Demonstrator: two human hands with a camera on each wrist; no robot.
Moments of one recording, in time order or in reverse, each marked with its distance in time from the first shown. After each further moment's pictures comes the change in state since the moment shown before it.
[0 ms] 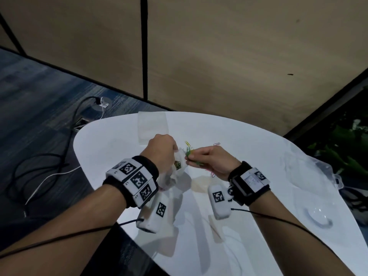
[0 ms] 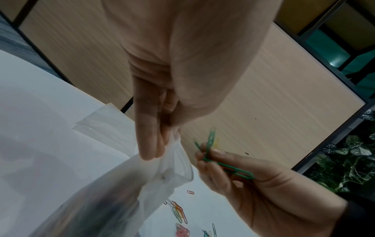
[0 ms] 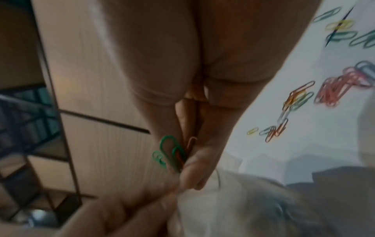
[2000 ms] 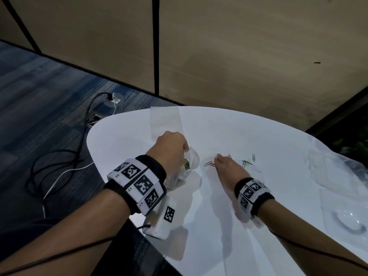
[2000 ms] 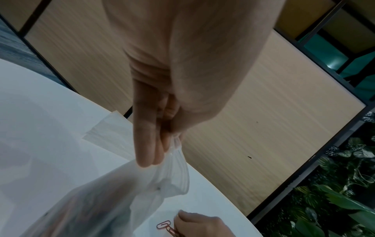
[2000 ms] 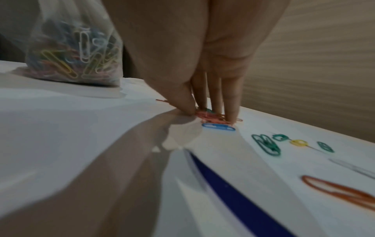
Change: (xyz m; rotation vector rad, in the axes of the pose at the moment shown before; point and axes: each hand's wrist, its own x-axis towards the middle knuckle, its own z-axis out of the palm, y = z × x) left_hand -0.009 -0.009 -0.013 0.059 -0.068 -0.005; right_hand 0.064 0.110 -0.056 -1.766 0.157 -0.214
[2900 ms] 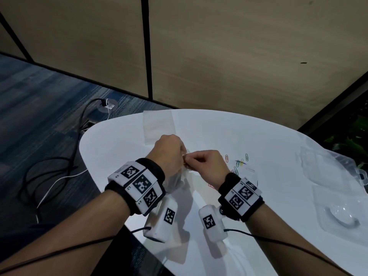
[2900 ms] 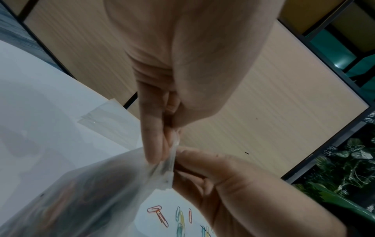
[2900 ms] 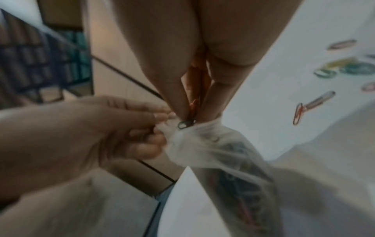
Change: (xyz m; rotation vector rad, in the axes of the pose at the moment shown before) left_hand 0.005 0.011 0.013 -0.038 0.076 0.025; right_hand -0.032 -0.080 -0.101 1.410 0.157 0.200
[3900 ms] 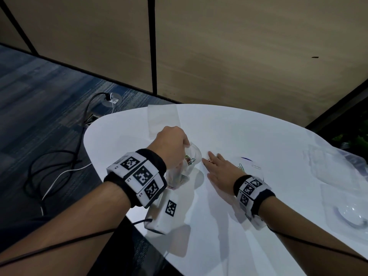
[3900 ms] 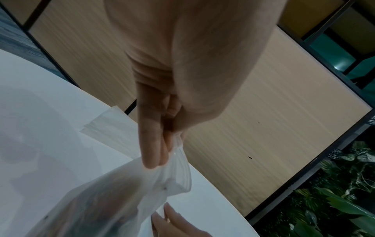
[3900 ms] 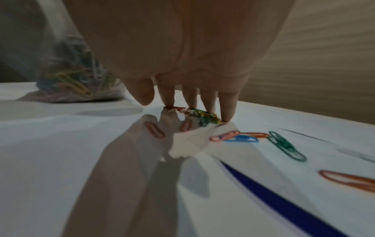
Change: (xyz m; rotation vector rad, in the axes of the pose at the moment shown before) left_hand 0.003 -0.009 -0.004 -0.064 -0.041 -0.006; right_hand 0.030 0.093 -0.048 -1.329 -0.421 -0.118
